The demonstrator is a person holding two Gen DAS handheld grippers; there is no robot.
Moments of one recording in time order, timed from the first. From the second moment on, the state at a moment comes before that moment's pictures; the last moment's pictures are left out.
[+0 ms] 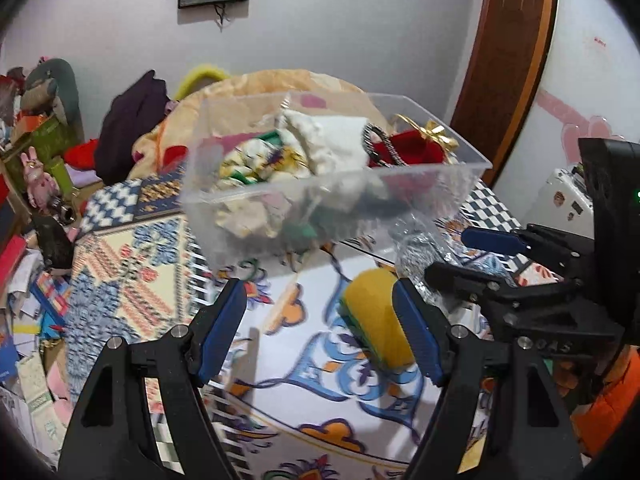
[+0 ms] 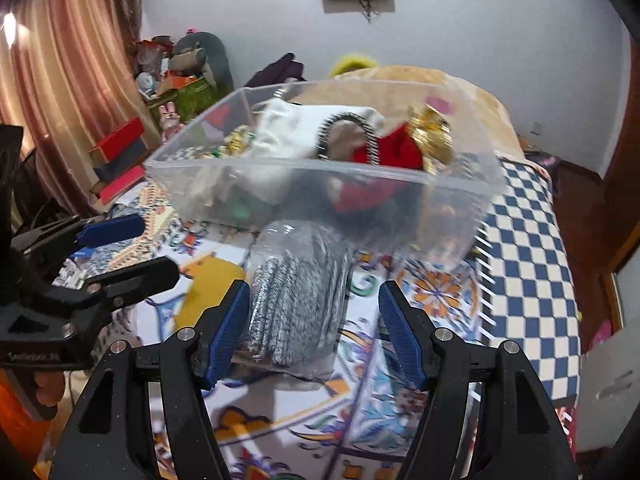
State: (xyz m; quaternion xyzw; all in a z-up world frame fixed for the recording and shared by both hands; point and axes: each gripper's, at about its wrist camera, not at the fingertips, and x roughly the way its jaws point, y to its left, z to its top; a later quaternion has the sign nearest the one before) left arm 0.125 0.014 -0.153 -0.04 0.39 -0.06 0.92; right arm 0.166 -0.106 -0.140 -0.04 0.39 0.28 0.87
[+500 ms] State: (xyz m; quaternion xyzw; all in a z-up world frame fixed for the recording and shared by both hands) left arm 0.137 -0.012 -0.171 -0.08 0.41 -0.11 0.90; right arm 0.154 -0.130 -0.152 -0.04 0.40 0.28 0.87
